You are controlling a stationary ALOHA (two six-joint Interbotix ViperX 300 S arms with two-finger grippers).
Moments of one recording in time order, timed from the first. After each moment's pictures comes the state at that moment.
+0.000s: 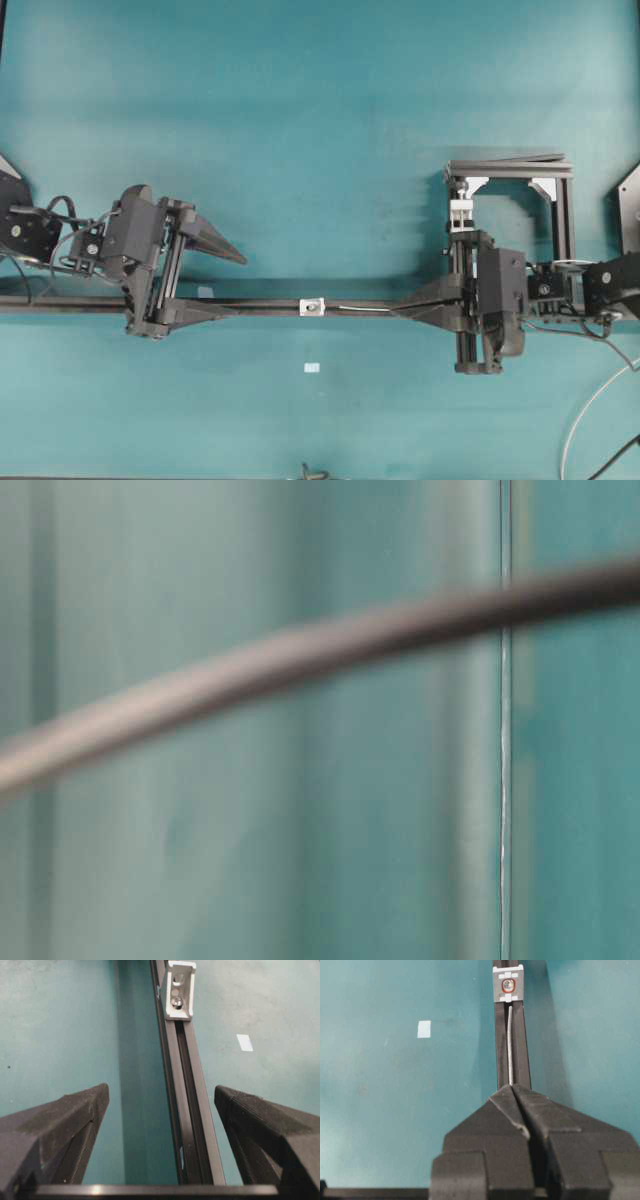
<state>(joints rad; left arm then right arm) -0.27 0.13 1.12 -0.09 -0.91 -0.17 0.48 0.09 1.01 0.61 -0.73 0.02</state>
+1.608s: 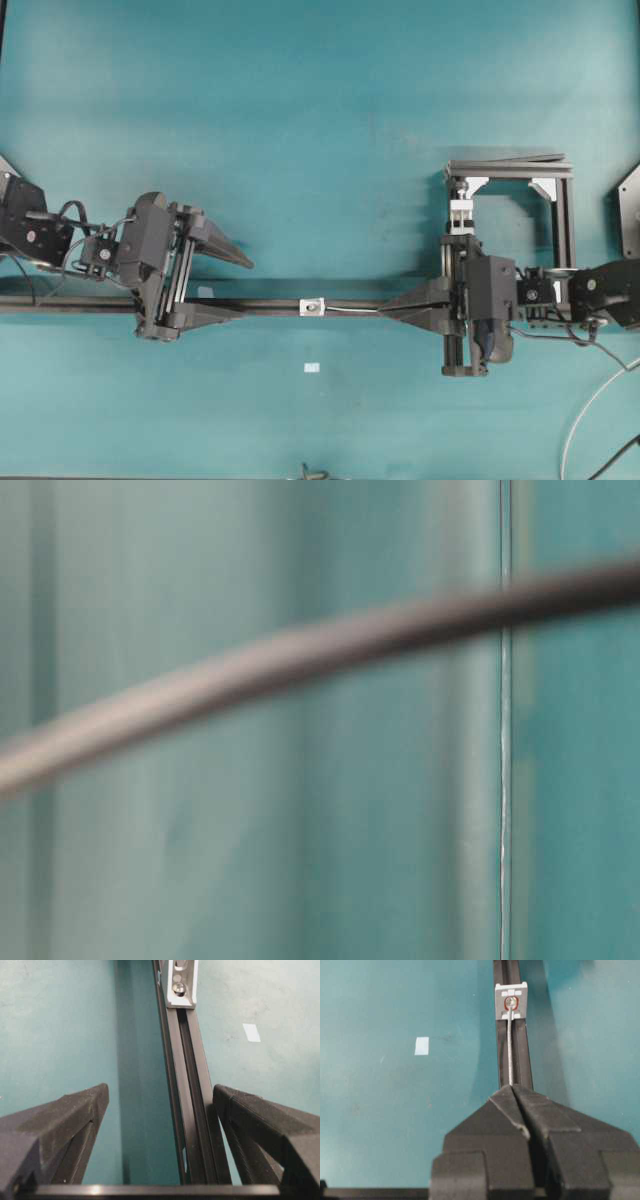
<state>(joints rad) -0.27 0.19 1.09 -0.09 -0.91 -0.16 0.48 0.15 0.97 0.61 -0.80 0.01</state>
